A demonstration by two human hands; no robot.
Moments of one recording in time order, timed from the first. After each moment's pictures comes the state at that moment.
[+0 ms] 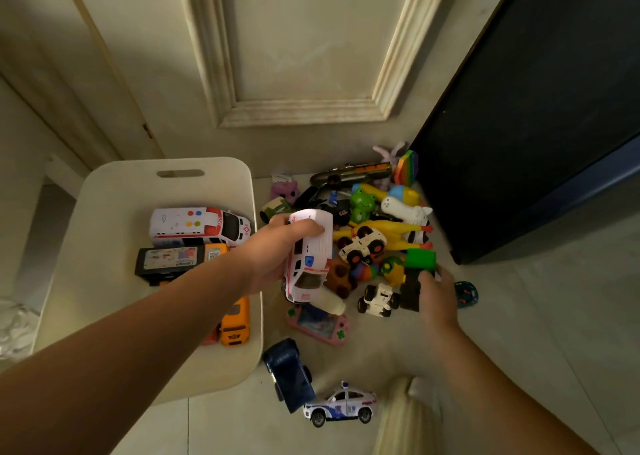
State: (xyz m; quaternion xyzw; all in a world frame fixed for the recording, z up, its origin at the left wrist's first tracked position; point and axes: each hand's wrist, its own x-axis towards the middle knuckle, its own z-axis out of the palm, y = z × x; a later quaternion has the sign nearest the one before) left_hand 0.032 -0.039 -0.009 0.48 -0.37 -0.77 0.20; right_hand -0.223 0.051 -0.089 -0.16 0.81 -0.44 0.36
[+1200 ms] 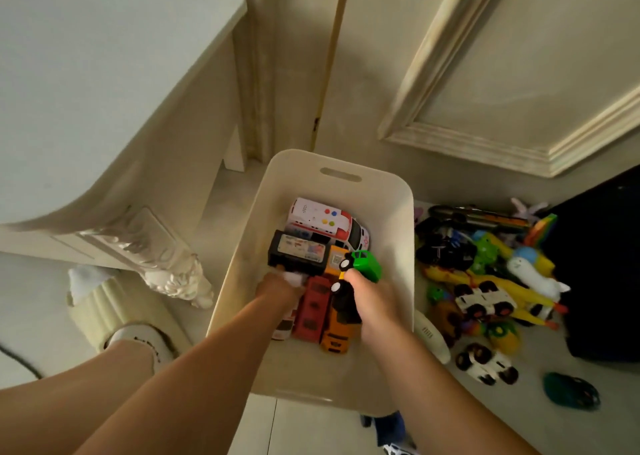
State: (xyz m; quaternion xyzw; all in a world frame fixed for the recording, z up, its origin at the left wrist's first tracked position) left_hand 0.207 -0.027 -0.178 0.79 -0.25 -0.54 0.12; right_hand 0.071 -0.022 -0.097 -0.23 0.79 -0.26 0.51
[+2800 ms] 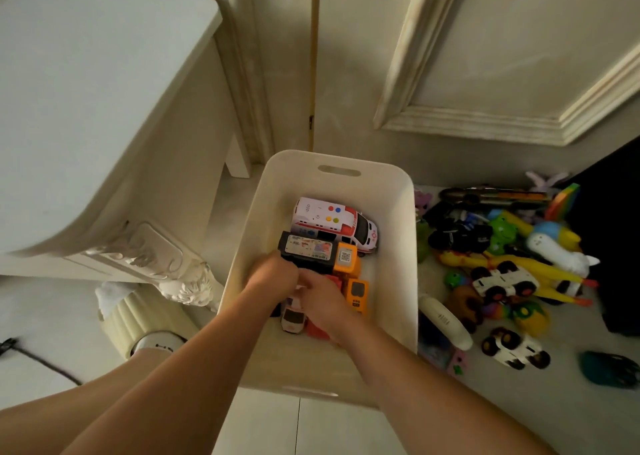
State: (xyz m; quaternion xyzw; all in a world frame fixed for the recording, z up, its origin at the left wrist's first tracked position) left_hand 0.229 -0.037 -0.087 0.81 -0.38 -0.44 0.06; right_hand 0.130 -0.010 -0.103 -0.53 0.58 -0.13 0.61
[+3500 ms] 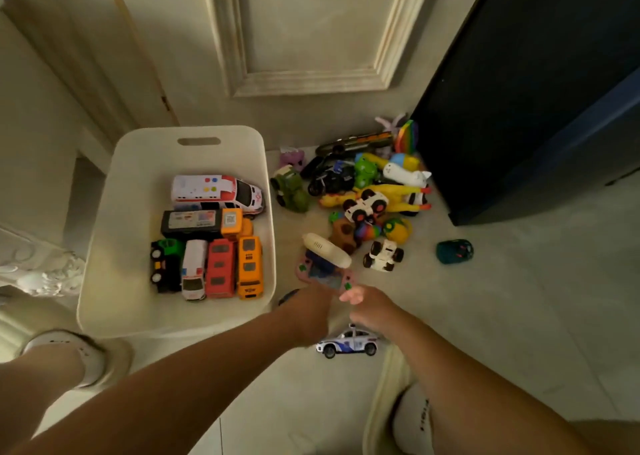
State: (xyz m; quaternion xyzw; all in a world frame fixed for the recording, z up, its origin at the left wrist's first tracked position) left_hand 0.027 0.099 -0.086 0.45 -0.79 -0.40 -0.12; right_hand -0.131 0.120 -0.110 -0.43 0.74 0.02 0.51
